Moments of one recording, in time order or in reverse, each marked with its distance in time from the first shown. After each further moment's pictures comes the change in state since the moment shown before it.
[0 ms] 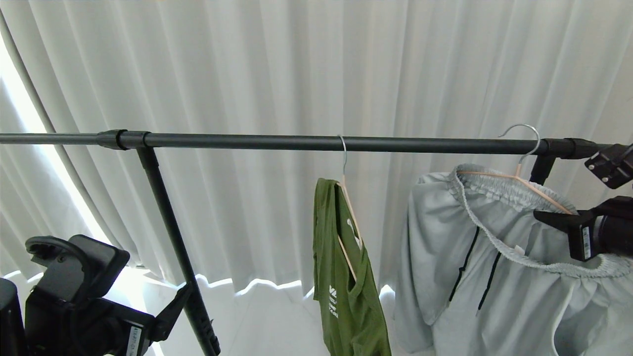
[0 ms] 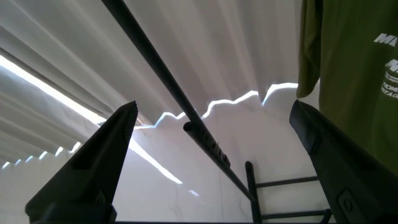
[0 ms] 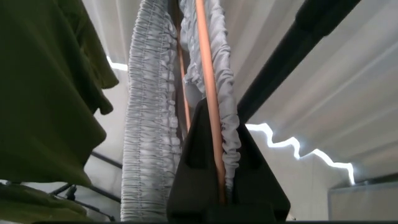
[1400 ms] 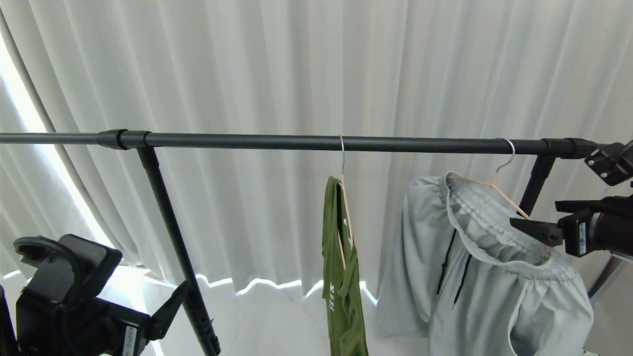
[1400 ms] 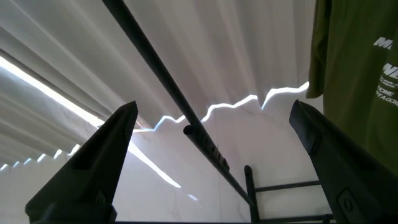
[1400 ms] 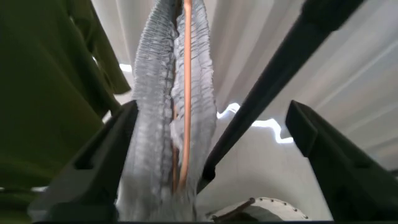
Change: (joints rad) left arm 0.003 -0.018 0.011 -0.018 0.008 0.003; right arm 0.001 -0.005 0.010 -0.030 -0.002 0.064
